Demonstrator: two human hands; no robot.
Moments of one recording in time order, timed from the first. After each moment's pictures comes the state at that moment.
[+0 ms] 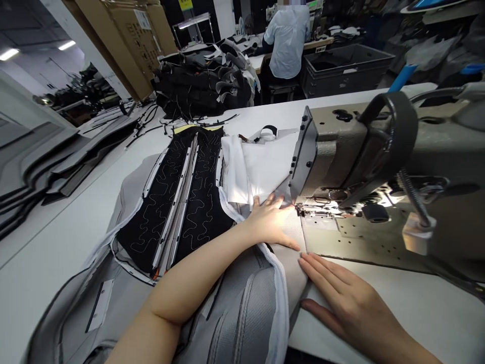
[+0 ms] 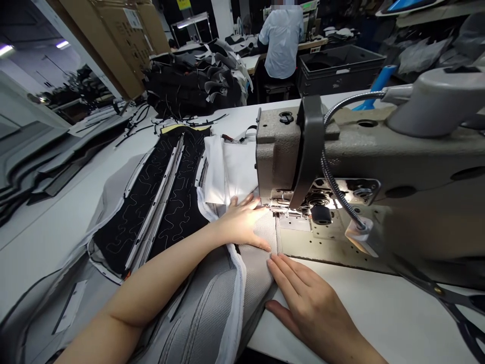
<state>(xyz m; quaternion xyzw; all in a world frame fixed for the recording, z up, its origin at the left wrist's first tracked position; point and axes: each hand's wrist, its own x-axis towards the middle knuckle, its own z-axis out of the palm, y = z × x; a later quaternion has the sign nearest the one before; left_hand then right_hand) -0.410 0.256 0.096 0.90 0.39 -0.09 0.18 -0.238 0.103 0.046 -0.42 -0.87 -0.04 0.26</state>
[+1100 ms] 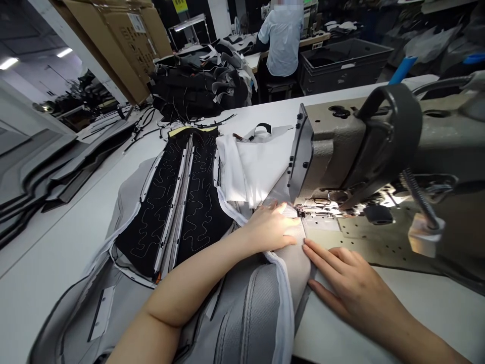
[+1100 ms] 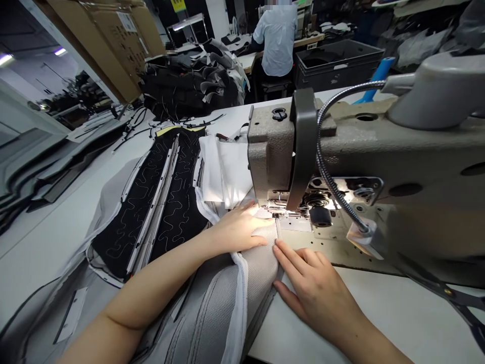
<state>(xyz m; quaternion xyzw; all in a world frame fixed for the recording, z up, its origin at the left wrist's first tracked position) -0.408 0.246 0.111 0.92 0.34 -0.08 0.17 -0.226 0.123 0.044 -0.46 -0.87 -0.04 0.19</state>
